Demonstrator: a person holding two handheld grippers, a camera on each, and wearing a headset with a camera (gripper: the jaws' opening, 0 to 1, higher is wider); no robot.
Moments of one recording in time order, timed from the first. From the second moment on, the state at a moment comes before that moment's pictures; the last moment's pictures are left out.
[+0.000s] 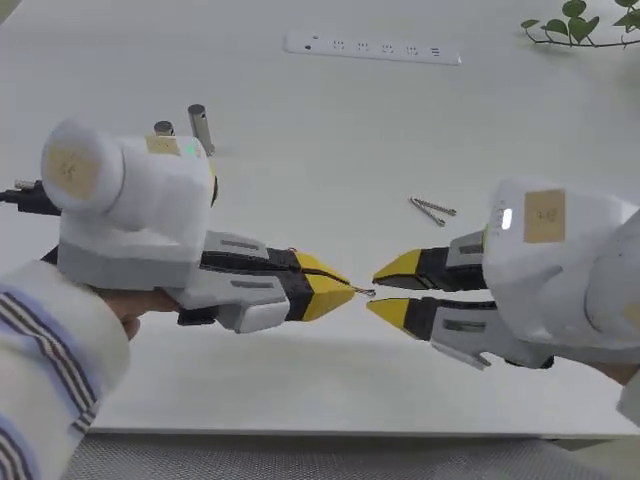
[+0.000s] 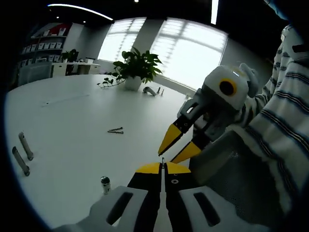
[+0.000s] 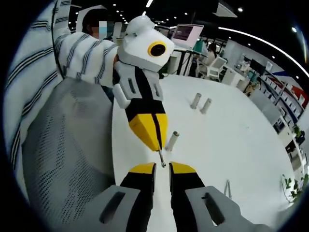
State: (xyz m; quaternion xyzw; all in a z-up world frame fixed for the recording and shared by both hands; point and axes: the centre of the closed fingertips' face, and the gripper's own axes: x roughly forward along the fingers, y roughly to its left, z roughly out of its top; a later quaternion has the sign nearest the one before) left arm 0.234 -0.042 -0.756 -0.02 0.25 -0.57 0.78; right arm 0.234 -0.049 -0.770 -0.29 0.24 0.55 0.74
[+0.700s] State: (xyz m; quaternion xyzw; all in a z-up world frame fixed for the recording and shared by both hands) left arm 0.215 -0.042 -0.750 0.07 0.18 -0.66 0.73; right arm 0.211 -0.042 -0.770 -0.25 0.27 0.61 0.71
